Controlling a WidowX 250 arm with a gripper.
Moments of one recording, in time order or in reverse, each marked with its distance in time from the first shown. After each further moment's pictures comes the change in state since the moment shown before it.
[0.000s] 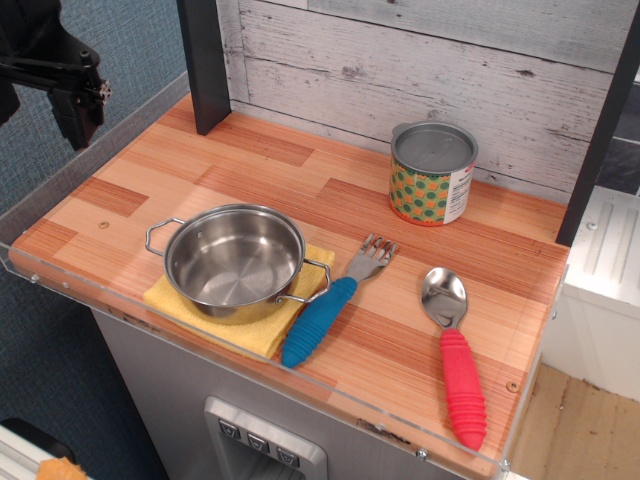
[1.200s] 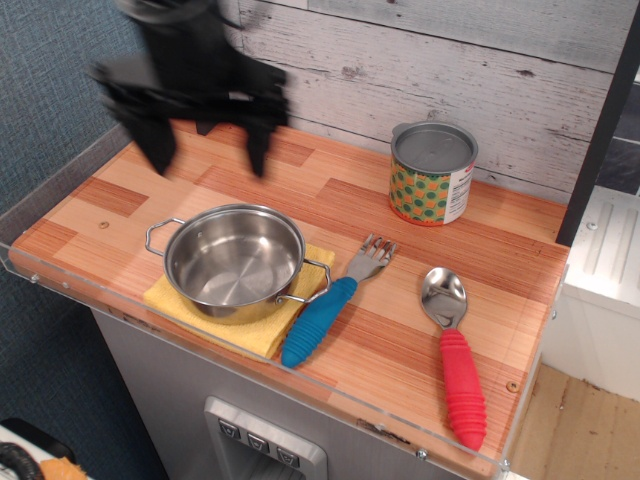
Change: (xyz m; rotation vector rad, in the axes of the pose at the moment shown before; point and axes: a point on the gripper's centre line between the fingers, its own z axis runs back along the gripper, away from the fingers) arm 0.001 -0.124 0.006 -0.150 0.053 0.161
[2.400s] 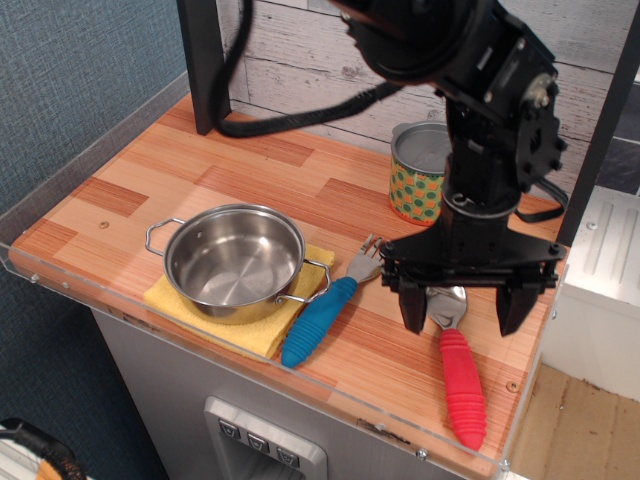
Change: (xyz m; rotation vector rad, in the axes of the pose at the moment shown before) arm -0.041 -0.144 -0.095 -0.032 0.156 0.065
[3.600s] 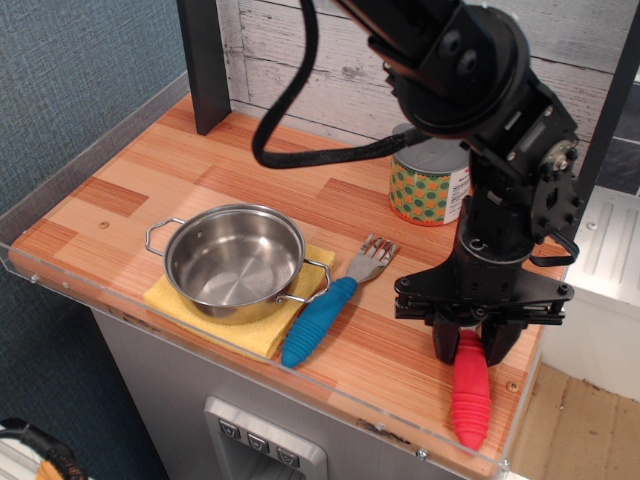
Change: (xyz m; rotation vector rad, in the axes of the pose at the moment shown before) arm -0.008 -0.004 -0.025 0.038 -0.004 -0.008
